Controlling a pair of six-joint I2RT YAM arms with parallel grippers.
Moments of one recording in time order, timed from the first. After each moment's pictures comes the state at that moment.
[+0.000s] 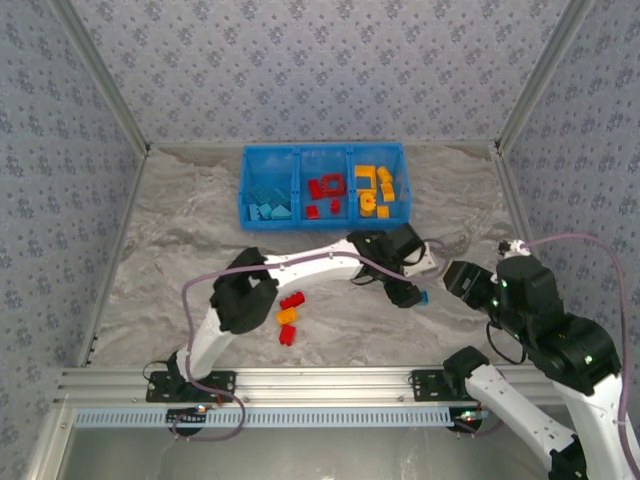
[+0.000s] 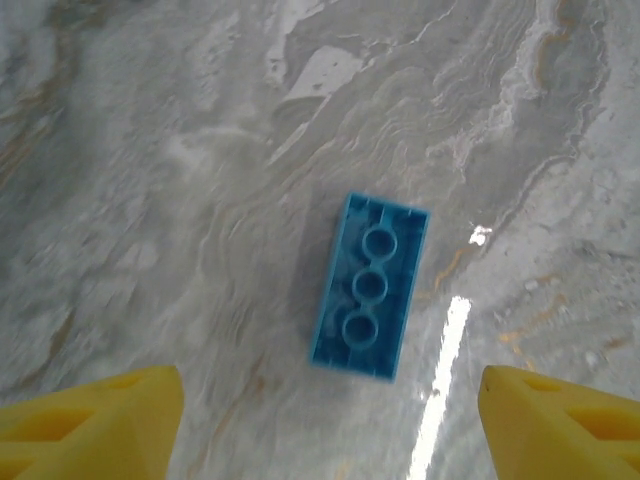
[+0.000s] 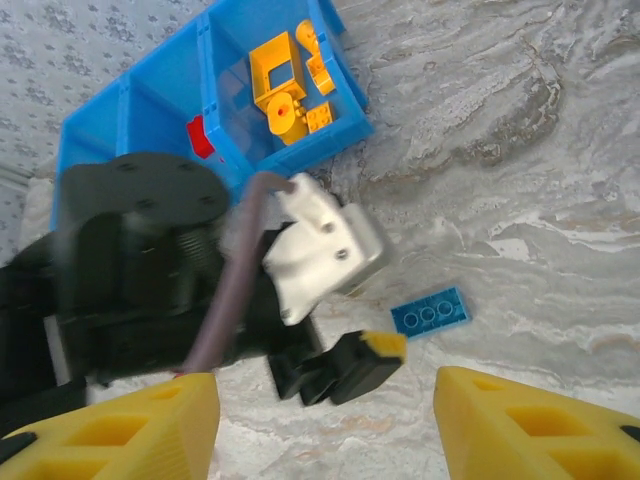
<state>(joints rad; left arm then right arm) -1.14 2.23 1.88 -0.65 0.16 0.10 0.51 0.56 1.21 -1.32 0.20 0.80</state>
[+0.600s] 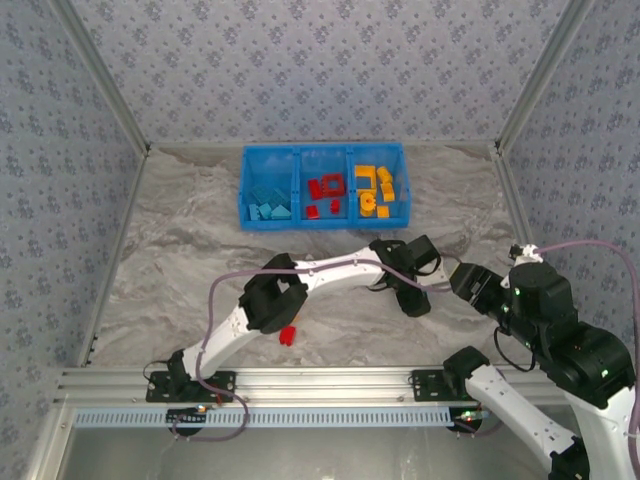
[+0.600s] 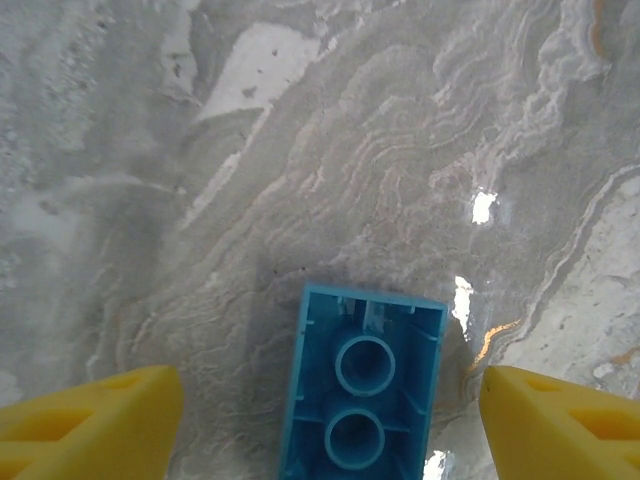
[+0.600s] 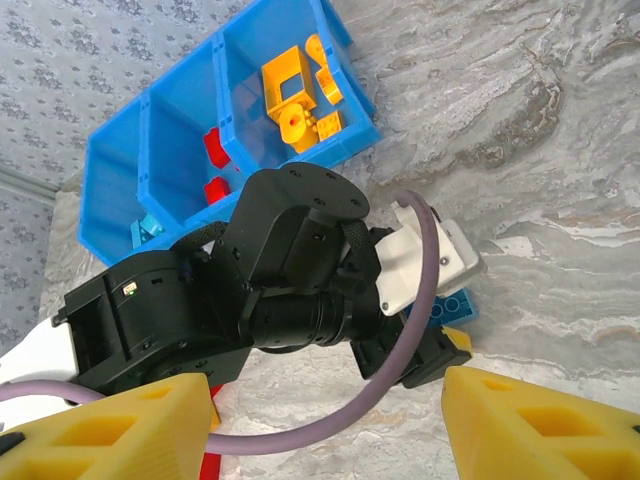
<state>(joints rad) -1.17 2.45 2.09 -0.72 0.17 0.15 0.51 0.55 1.25 -1.35 0.19 0.82</state>
